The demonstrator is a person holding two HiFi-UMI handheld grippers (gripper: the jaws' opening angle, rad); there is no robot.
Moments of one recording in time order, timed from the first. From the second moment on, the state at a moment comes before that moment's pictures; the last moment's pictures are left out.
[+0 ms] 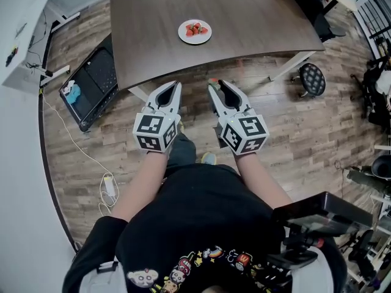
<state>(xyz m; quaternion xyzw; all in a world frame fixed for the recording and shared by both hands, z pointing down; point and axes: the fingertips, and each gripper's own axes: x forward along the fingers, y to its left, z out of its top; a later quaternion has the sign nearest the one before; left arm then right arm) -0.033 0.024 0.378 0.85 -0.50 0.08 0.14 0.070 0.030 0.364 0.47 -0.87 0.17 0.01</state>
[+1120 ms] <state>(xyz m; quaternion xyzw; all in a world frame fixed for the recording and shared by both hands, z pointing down) -0.088 -0.146 0.406 0.88 -0.44 0.09 0.17 0.007 -0.117 0.393 0.52 -0.83 0.19 0.04</state>
